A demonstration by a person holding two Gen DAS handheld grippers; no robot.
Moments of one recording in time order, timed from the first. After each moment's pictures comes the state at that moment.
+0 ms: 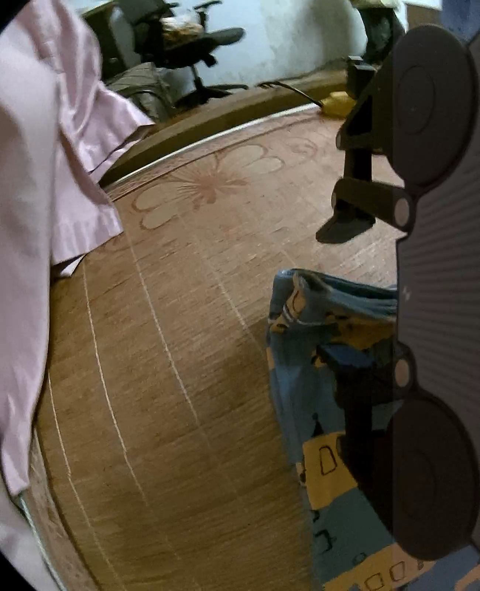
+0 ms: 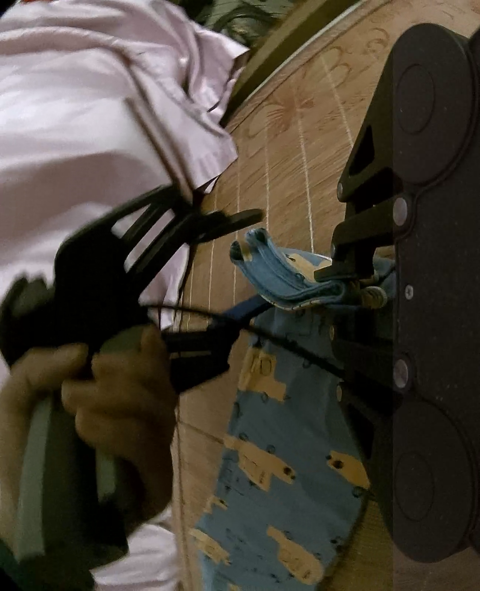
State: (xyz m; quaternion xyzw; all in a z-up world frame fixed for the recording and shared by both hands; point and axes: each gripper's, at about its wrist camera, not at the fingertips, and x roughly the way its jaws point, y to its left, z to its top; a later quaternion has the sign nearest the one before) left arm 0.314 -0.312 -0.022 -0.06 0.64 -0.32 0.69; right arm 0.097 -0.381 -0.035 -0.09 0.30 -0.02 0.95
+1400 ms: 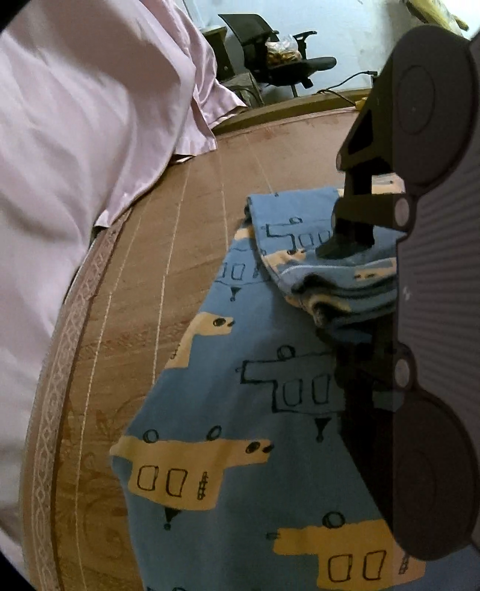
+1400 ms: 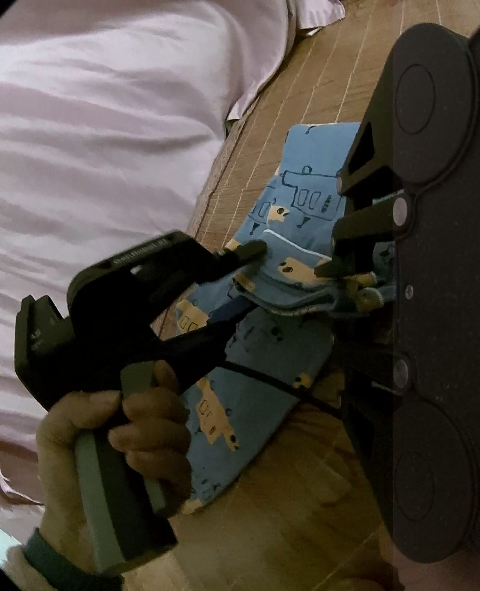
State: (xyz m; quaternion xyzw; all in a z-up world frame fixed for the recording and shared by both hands) left arm 0.262 -0.002 -0.053 -0.23 0.55 -0.27 0.75; right arm 0.069 -0.184 -0.037 -0.20 0.29 0.17 0.92
